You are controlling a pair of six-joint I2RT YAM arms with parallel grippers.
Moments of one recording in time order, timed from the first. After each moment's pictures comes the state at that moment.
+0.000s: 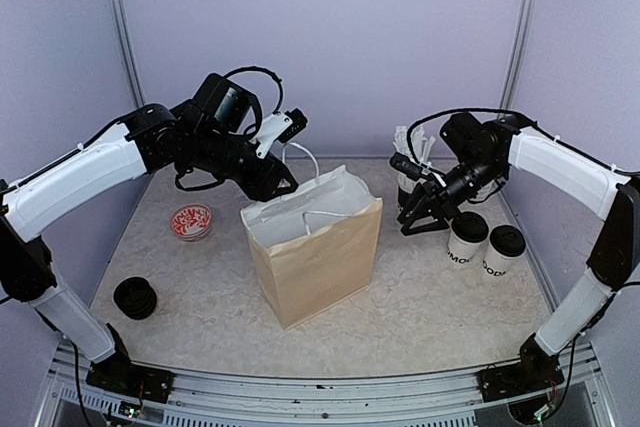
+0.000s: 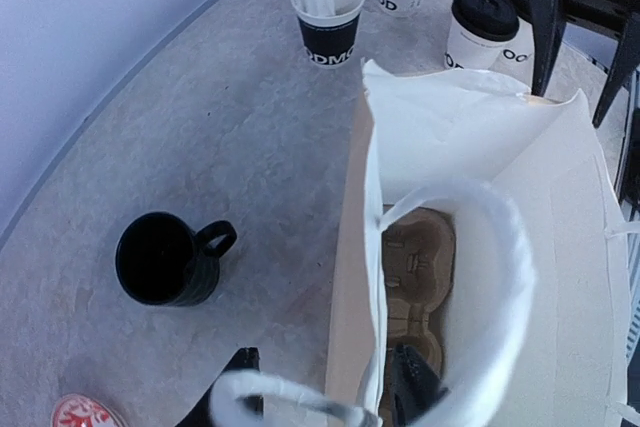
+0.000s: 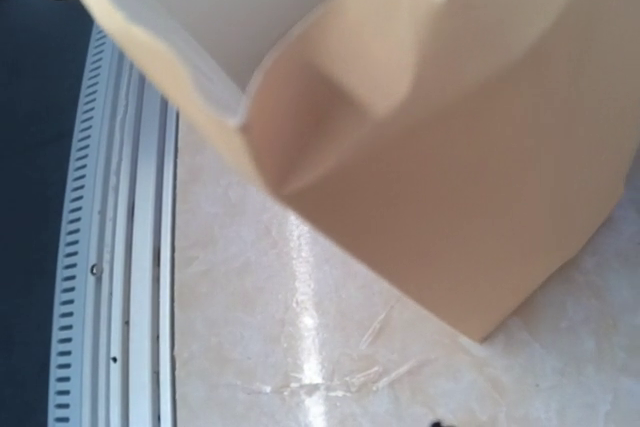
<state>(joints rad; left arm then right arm) -0.84 1.54 1.61 -0.79 0.02 0.08 0.45 1.60 1.46 -1.14 -0.87 -0.76</state>
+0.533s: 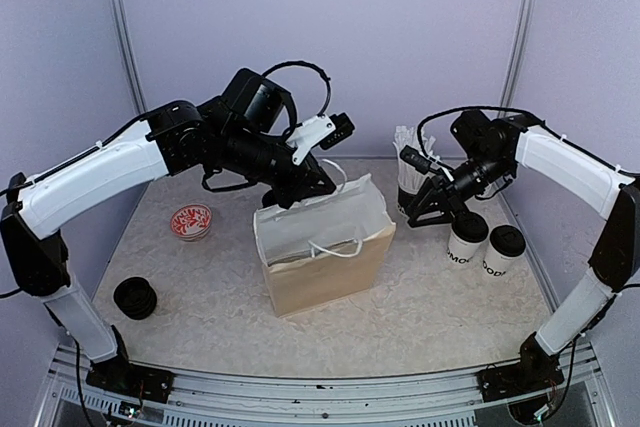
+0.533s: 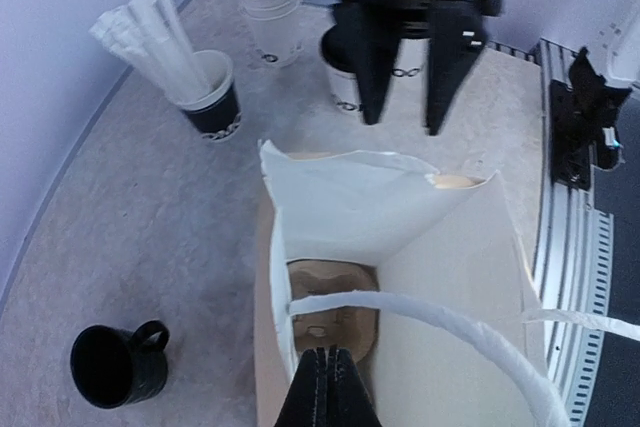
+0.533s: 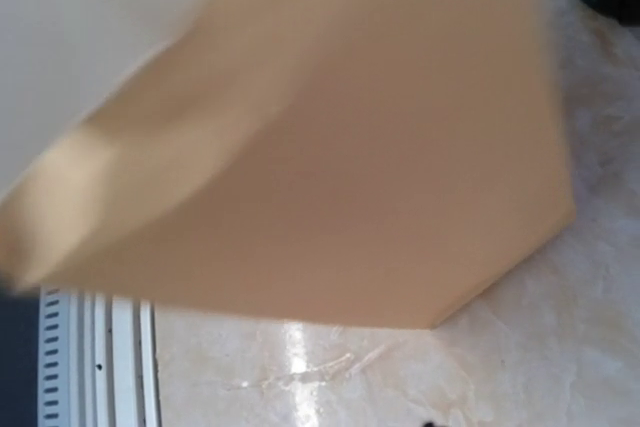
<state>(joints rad) -0.94 1.66 1.76 -0.76 0.15 0.20 0.39 1.58 1.46 -1.13 -0.87 -0.75</state>
